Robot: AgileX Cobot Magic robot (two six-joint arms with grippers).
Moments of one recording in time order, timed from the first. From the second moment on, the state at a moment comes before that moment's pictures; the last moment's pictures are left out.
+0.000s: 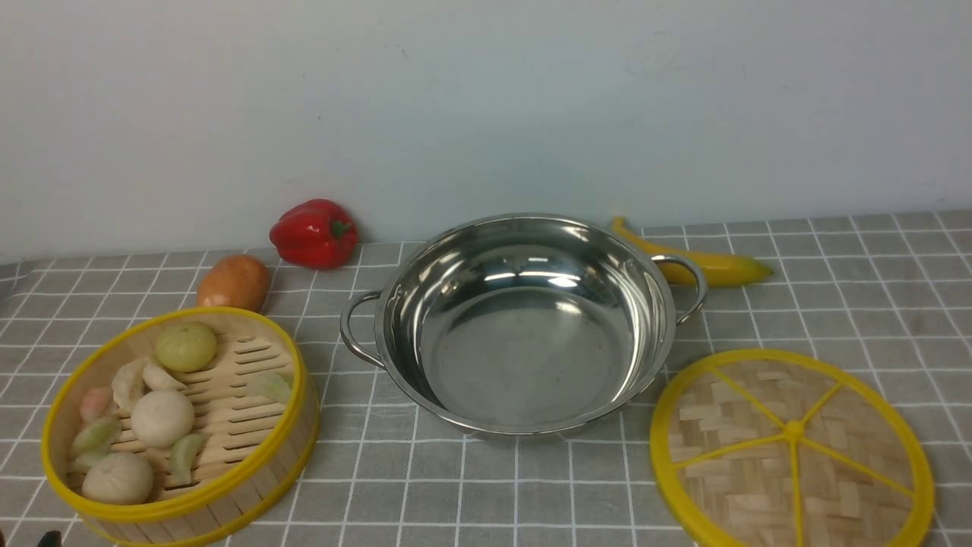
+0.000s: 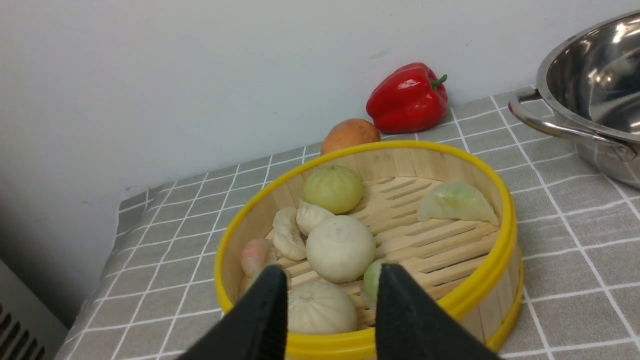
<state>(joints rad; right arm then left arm) 0.05 0.00 -0.03 0.02 0.39 0.20 0.10 0.00 0.01 -0.07 0.26 0.34</state>
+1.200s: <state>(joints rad) 0.05 0.00 -0.03 0.55 0.22 0.43 0.10 0.00 0.01 -0.86 0.24 0.04</state>
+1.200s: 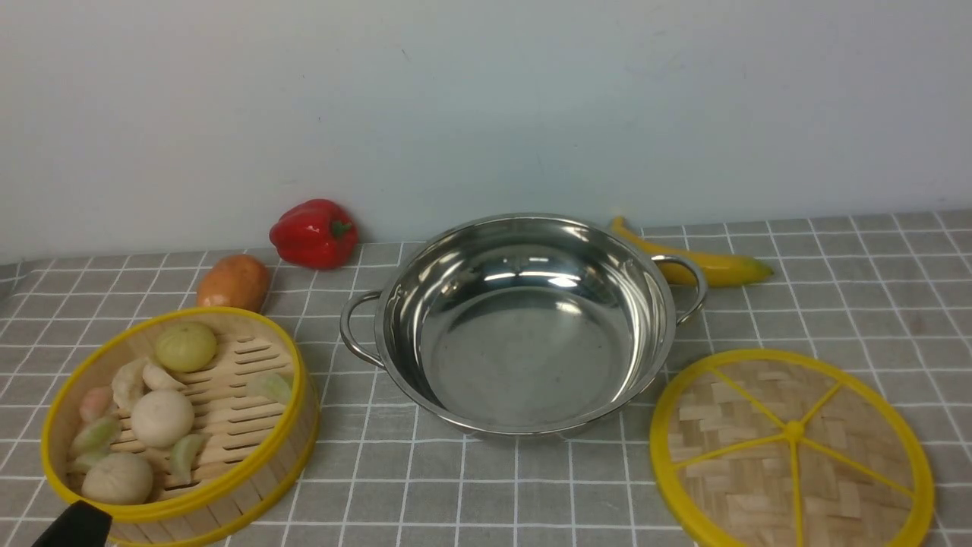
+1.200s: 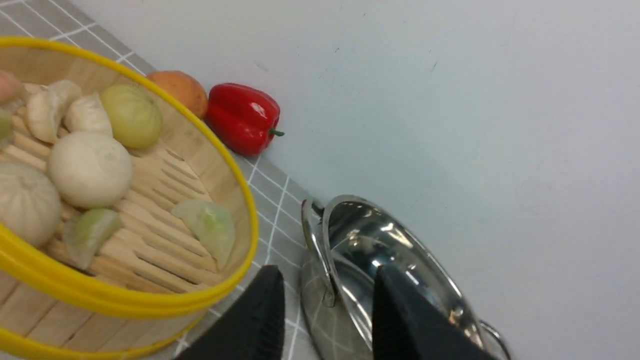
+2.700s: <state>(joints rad) 0.05 0.48 -0.77 -0.05 0.72 0.38 0.13 0.55 -0.73 -0.56 0.21 0.46</state>
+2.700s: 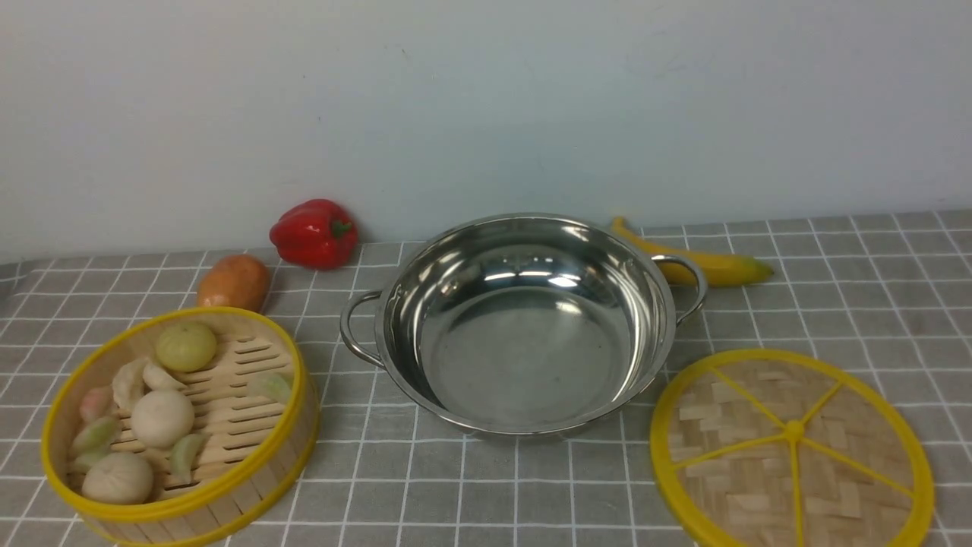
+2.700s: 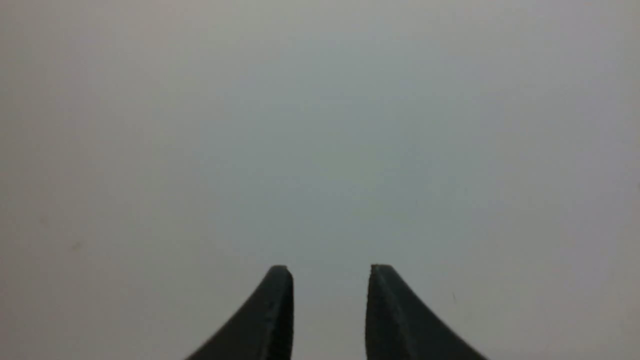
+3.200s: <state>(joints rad) 0.05 0.69 -0.80 0.05 0.89 0.17 0.45 1.05 -0.97 -0.14 0.85 0.20</state>
